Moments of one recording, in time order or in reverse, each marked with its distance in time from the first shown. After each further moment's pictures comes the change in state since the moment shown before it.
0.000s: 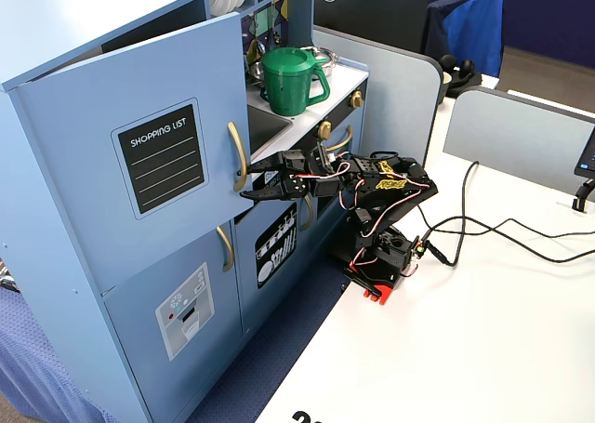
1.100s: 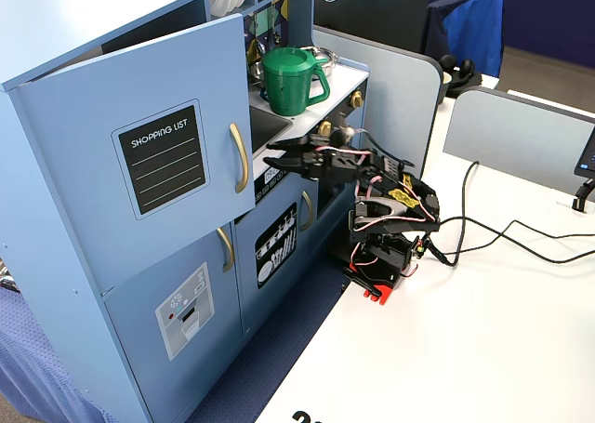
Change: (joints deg) arm 27.3 18.9 3.1 25.1 23.9
